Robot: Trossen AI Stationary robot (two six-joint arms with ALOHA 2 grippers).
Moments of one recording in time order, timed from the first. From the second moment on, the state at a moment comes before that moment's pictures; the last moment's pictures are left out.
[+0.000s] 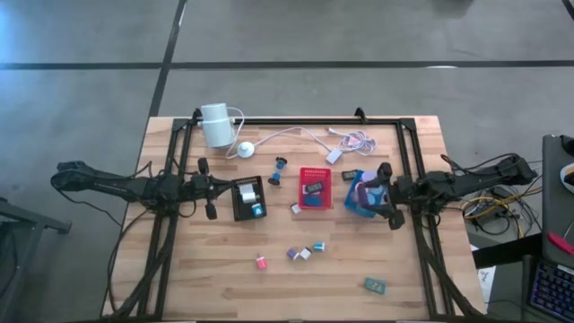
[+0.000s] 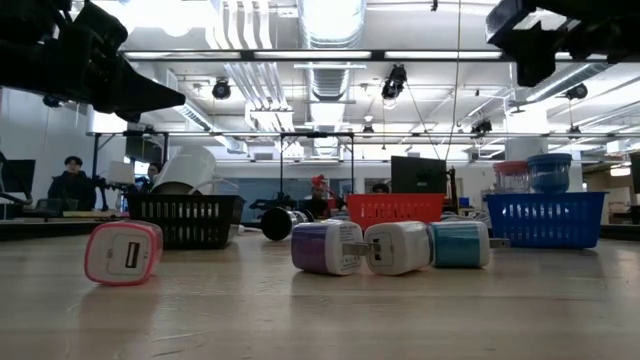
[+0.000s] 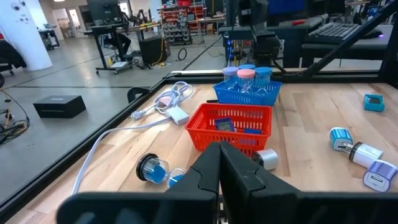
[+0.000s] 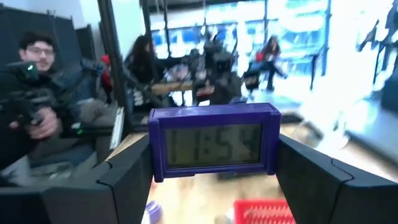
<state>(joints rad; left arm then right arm) -0.14 0.45 0.11 0.20 -0.39 0.05 0.24 0.39 0.17 0.30 0.17 0.11</state>
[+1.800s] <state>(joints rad) -0.14 0.45 0.12 0.25 -0.41 0.07 0.24 0.37 0.01 0.41 0.26 0.03</state>
